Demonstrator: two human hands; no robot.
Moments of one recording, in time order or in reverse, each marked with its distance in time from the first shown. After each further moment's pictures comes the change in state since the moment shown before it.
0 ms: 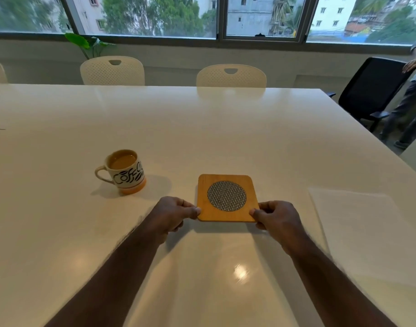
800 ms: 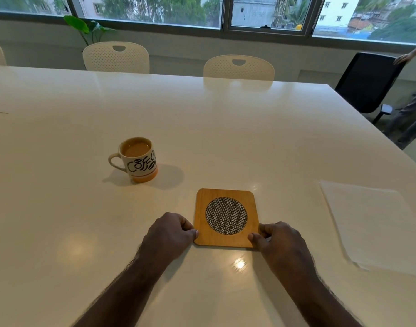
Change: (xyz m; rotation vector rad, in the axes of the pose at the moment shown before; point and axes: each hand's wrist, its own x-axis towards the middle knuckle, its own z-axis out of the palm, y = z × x) left_hand -0.045 -0.051 -0.009 0.463 0.188 0.127; right_hand -0.074 0.014 0.039 -0.509 0.111 -0.188
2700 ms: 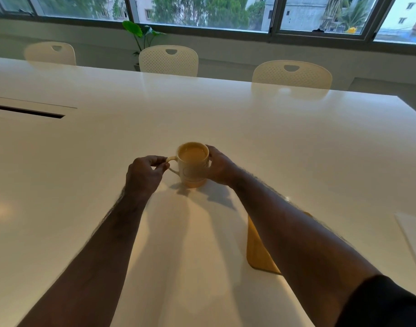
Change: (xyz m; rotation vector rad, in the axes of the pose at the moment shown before) left_hand 0.119 -0.089 -0.144 -0.192 0.596 0.062; right_hand 0.175 -0.227 0.118 0.426 -0.534 -0.501
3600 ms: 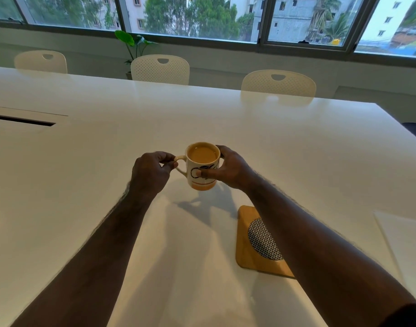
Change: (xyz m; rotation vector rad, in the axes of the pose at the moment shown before) left_hand -0.006 0.042 0.005 0.058 -0.027 0.199; right_hand -0.045 -0.012 -0.045 -0.090 0.147 -0.102
